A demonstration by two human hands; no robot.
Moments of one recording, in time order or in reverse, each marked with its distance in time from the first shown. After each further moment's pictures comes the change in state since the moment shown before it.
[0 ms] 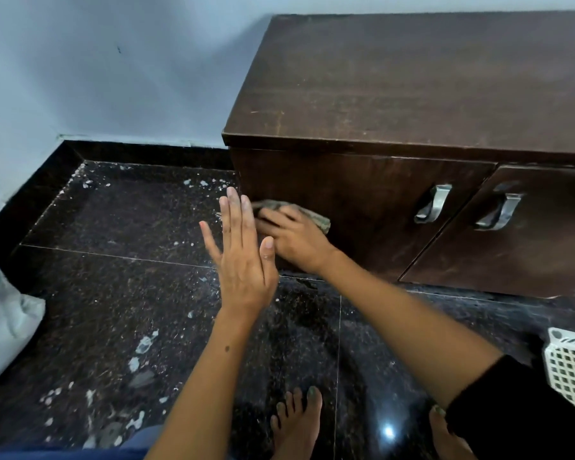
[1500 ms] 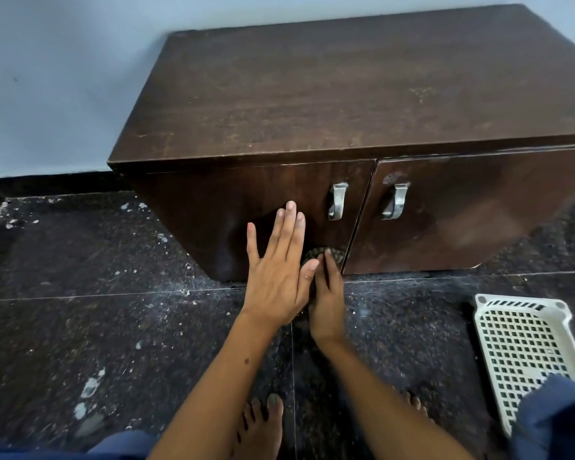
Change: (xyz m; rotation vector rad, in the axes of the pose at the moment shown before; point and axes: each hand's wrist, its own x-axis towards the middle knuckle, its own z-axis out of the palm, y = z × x) left_hand -0.010 0.112 0.046 -0.006 -0.339 0.410; right_hand -0.162 -0.050 0.001 0.948 0.200 1.559
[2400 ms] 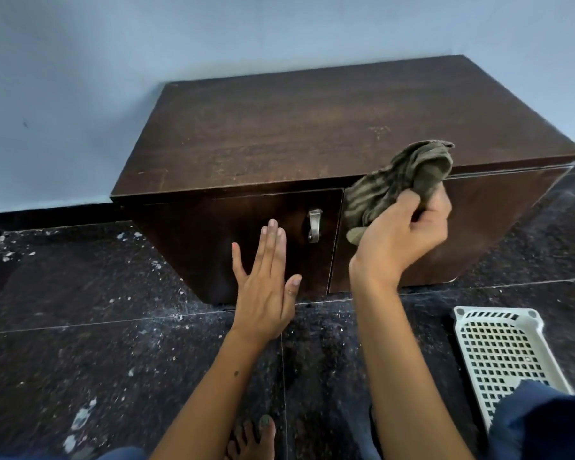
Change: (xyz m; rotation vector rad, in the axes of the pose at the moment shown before) left_hand -0.001 0.012 -0.013 -0.094 0.096 0.002; right_hand 0.049 -0.210 -0.131 0.774 0.835 -0.050
